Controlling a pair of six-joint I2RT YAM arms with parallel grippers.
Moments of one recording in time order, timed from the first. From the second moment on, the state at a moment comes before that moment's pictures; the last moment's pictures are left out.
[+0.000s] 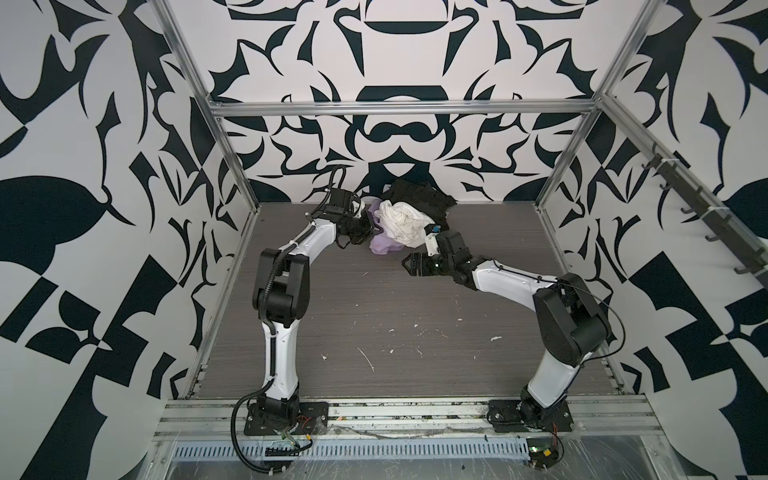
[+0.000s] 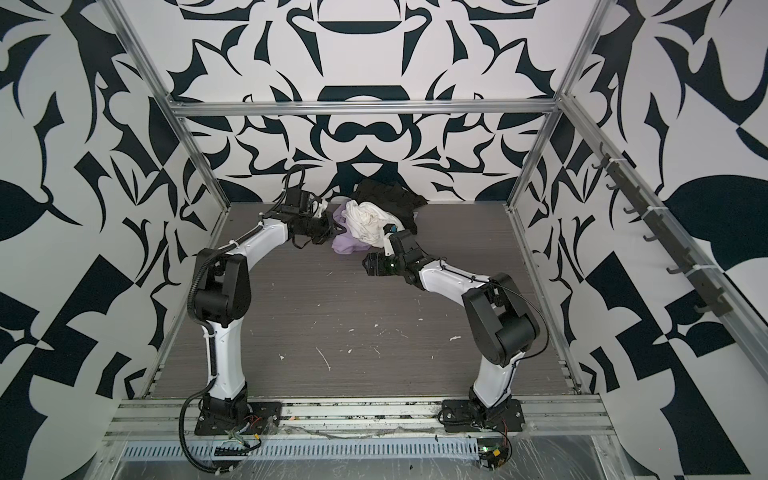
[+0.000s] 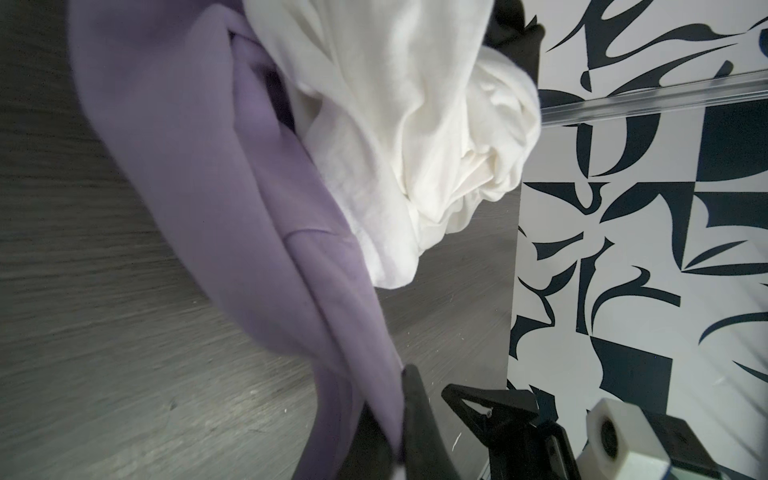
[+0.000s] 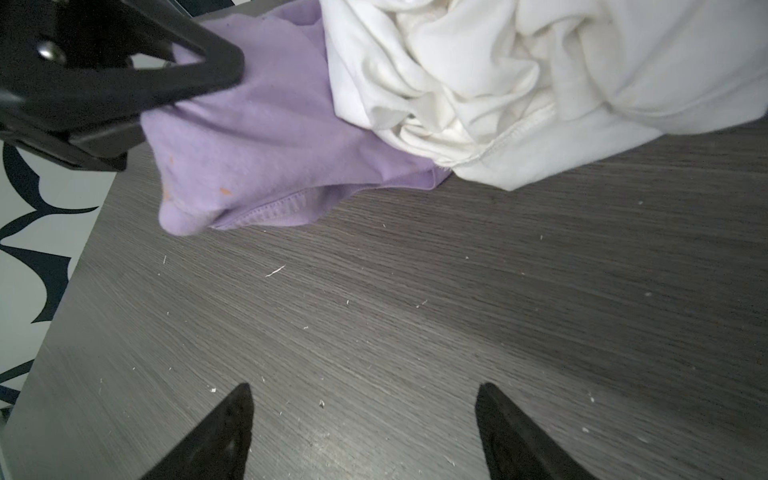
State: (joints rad) left arm -0.29 2.11 1.72 -0.41 0.66 -0.71; right arm 0.52 1.77 1.10 -0.04 -0.23 0.42
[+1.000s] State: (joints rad) left arm -0.31 2.02 1.76 -0.43 0.65 -0.71; right arm 0.52 1.72 1.08 -0.04 -0.21 0.42
